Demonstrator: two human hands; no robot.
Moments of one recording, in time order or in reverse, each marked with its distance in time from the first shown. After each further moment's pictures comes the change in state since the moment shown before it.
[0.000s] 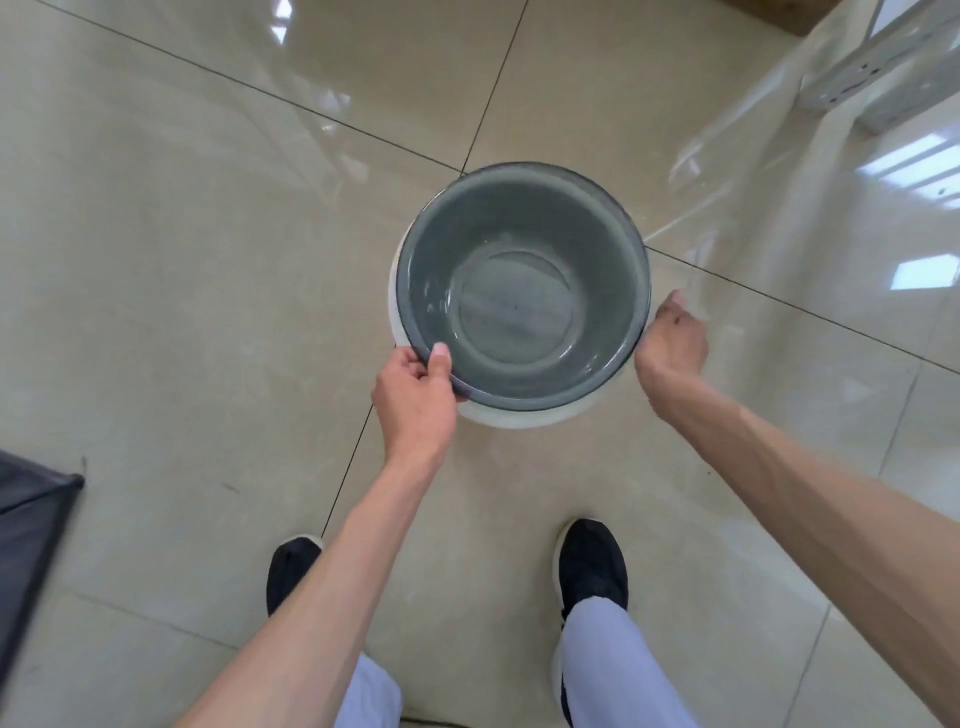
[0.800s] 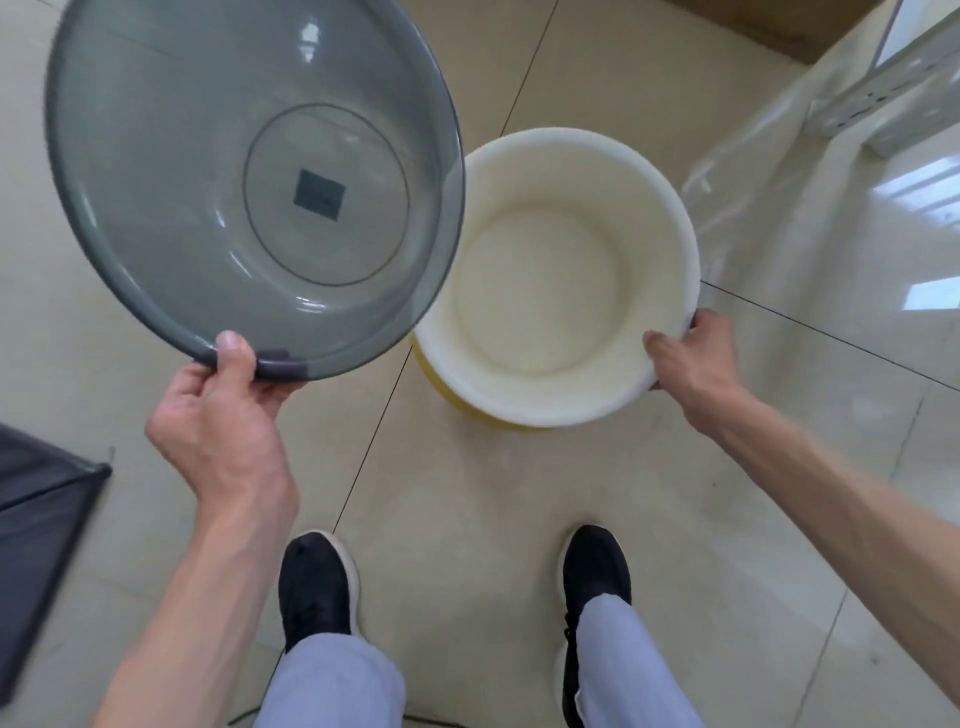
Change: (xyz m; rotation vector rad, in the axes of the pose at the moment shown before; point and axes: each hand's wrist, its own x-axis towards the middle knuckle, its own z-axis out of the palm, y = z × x) left_hand -0.027 0.058 -0.126 -0.562 0.374 0.171; right_hand -0.032 -0.022 -0.040 0.070 -0.181 -0.074
